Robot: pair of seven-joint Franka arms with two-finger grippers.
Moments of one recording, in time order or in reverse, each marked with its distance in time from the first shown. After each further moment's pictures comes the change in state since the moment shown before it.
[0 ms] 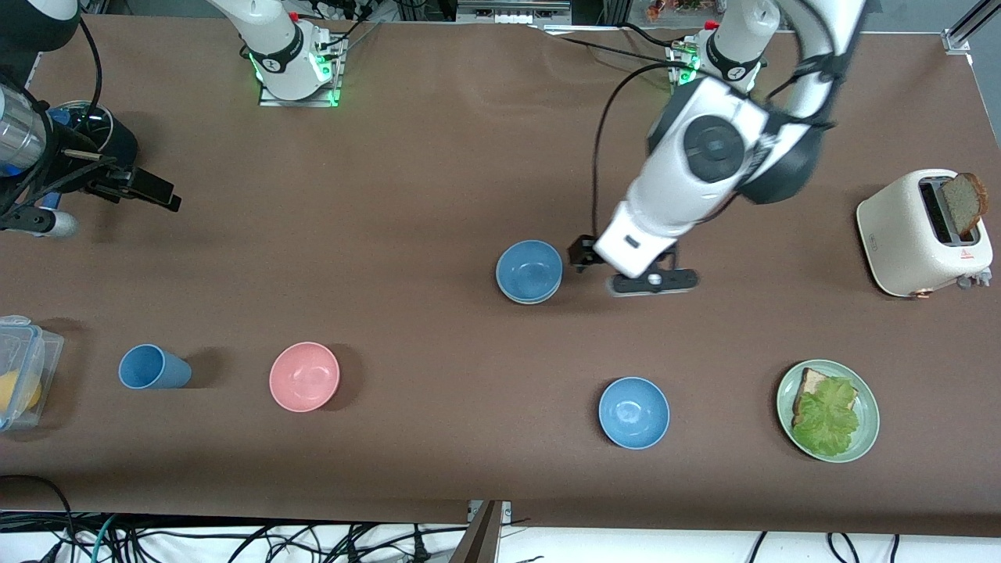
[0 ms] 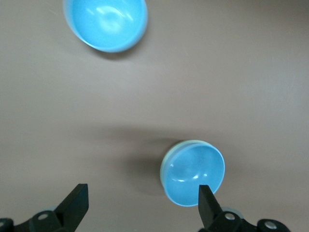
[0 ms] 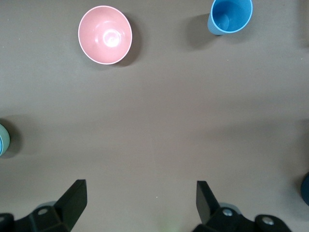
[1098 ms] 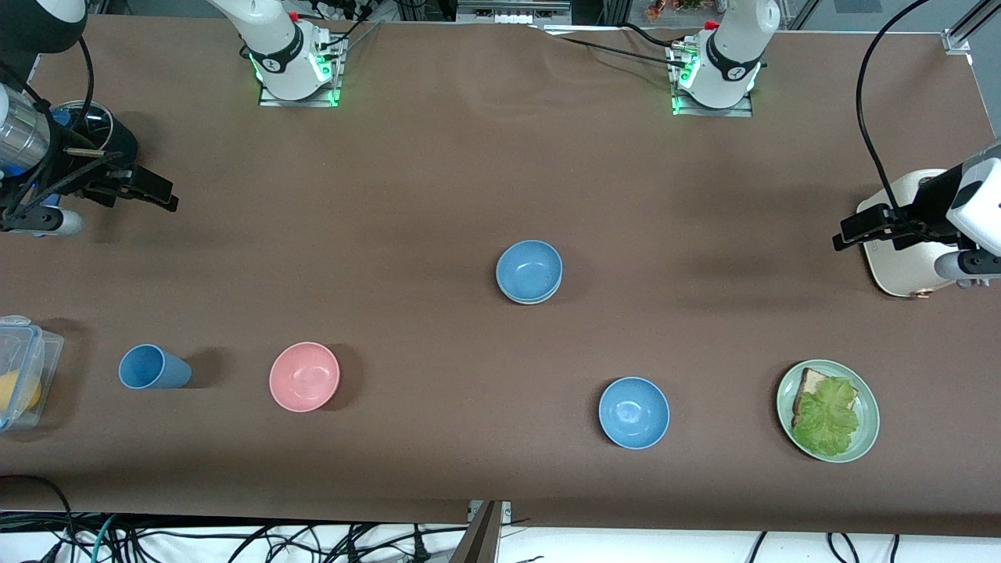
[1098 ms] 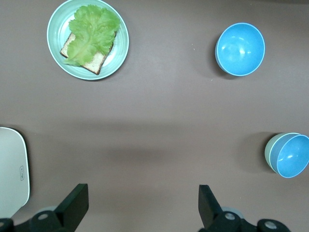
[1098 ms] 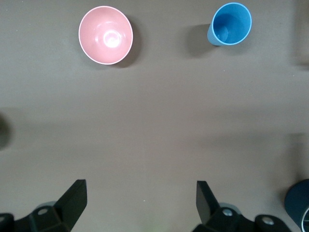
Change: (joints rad) left arm 0.478 -0.172 0.000 0.055 0.002 -0.350 0.539; right arm 0.003 0.000 0.006 0.000 -0.035 0.013 -0.070
